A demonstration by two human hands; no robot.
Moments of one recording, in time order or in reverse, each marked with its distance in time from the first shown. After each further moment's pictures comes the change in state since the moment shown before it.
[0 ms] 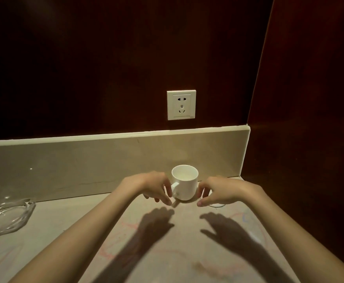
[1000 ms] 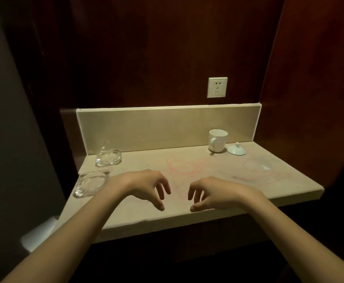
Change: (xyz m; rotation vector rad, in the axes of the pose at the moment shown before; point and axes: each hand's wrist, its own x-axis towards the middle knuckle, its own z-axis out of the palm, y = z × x) left_hand -0.343 -0.077 0.089 -0.068 -0.054 0.053; right_hand -0.181 -0.264 0.149 0.026 -0.014 -0.138
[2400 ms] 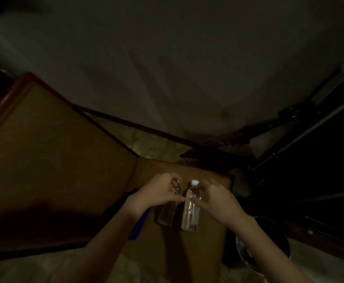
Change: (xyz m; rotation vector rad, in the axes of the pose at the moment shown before) left_hand -0.343 -0.606 0.406 -0.687 0.106 -0.717; right_hand 0.285 -0.447 0.619 0.192 -0.318 -0.201
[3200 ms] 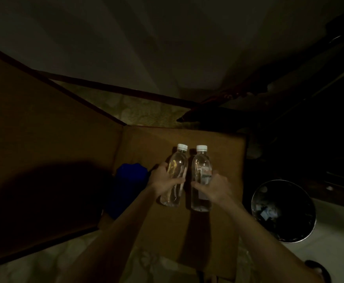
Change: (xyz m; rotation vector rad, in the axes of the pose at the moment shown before) left_hand 0.117 -0.126 0.123 -0.326 0.065 -0.372; right_hand 0.075 0.092 0.169 0.421 -0.076 0.533
